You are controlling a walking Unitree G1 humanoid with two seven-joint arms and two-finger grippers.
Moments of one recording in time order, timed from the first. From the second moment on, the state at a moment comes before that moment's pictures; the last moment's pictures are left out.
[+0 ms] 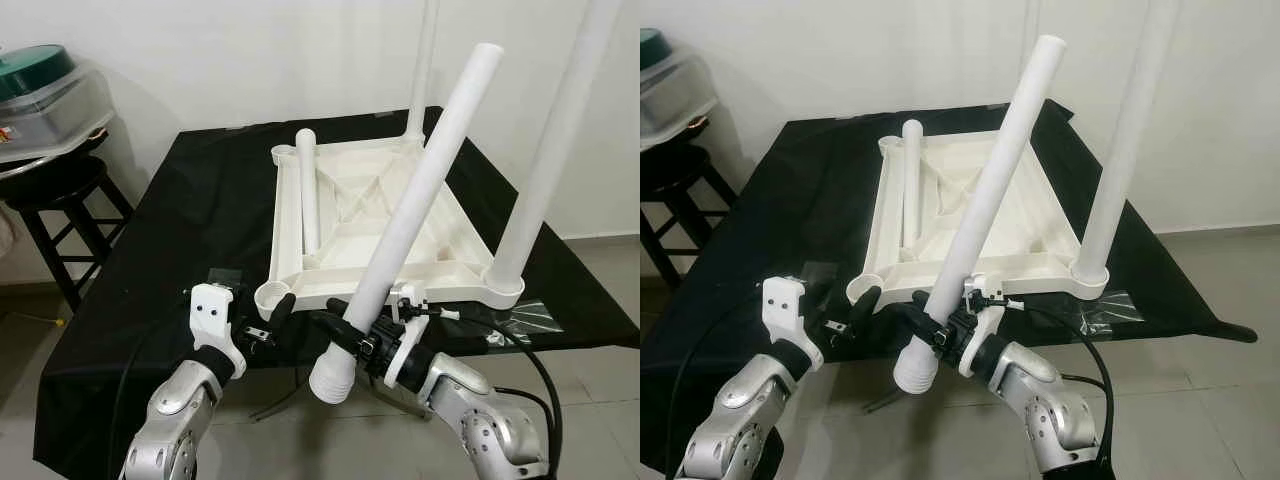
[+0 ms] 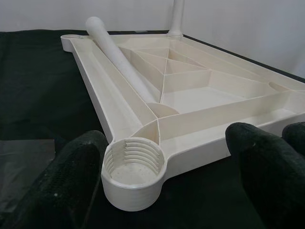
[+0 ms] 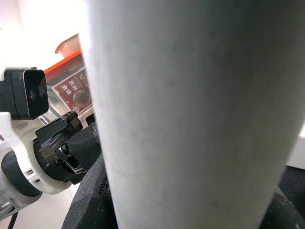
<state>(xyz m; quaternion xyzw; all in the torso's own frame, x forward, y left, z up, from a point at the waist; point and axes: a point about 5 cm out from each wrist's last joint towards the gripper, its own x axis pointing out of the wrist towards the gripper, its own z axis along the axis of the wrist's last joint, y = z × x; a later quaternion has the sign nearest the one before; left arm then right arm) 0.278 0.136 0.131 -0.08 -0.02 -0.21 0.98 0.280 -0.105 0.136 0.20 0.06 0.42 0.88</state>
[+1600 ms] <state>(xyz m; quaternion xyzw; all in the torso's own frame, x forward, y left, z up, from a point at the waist) 0.279 0.136 0.125 -0.08 0.00 -0.20 0.98 0.281 -0.103 0.134 0.20 0.06 0.43 0.88</state>
